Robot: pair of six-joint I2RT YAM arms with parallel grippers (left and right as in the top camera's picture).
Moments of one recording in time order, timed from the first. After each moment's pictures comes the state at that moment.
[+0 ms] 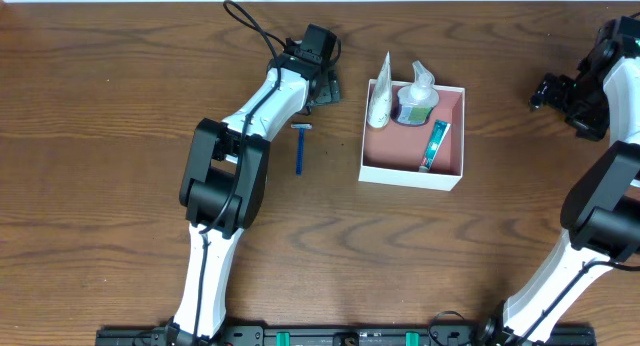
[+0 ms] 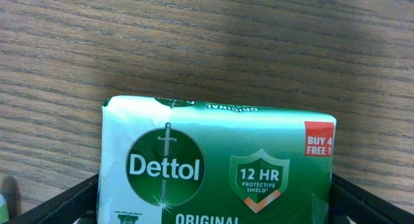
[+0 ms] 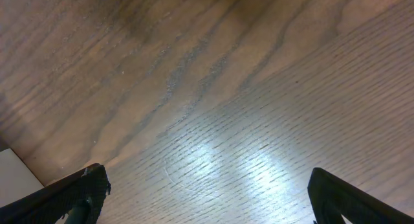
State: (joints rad) left arm -0.39 2.35 1.84 -0.65 -0.18 -0.51; right arm -0.37 2.15 1.85 -1.14 0.00 0.25
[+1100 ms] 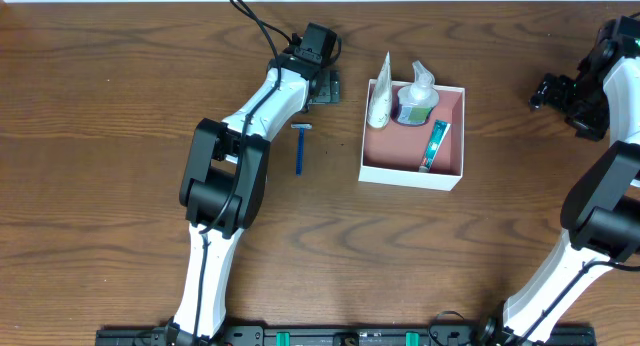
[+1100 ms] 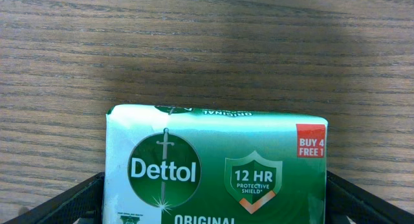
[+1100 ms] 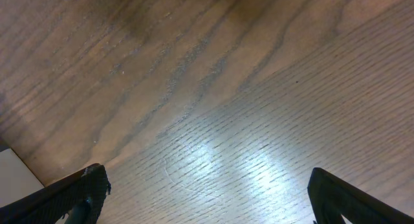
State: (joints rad) left arm -0.39 2.35 1.84 -0.62 -0.19 -0.38; right arm -0.37 2.15 1.85 -1.14 0.00 0.25
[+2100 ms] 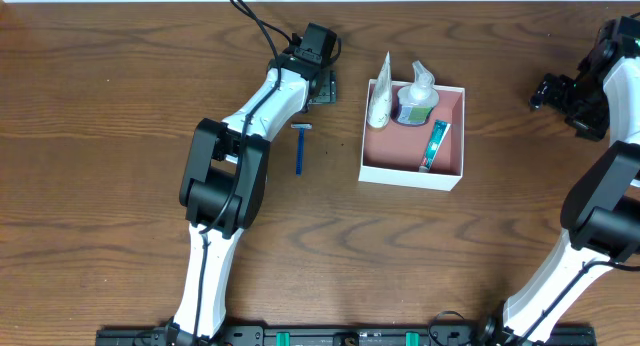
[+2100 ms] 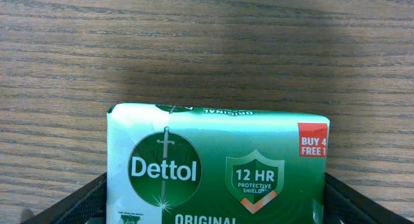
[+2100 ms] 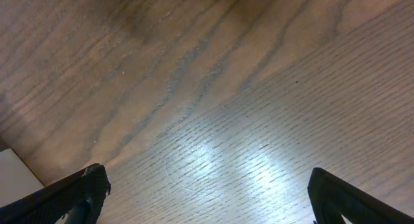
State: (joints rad) left arm -0.39 2.35 1.84 -0.61 -0.19 -0.38; right arm -0.37 2.15 1.85 -1.14 0.00 0.25
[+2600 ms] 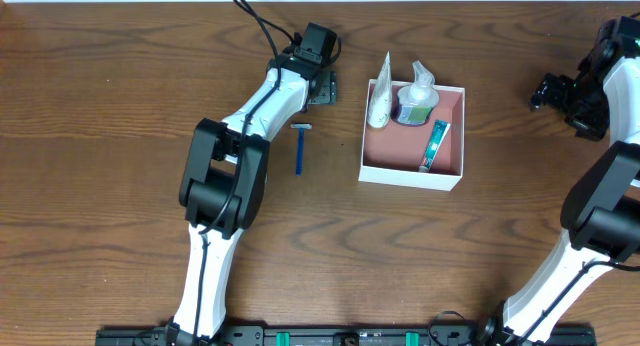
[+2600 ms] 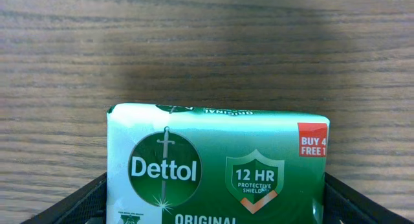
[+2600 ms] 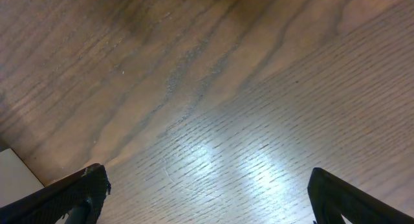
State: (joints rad) left arm -0.39 2.34 1.84 -0.61 -0.19 -0.32; right arm -0.37 2.15 1.85 -1.14 0.00 0.25
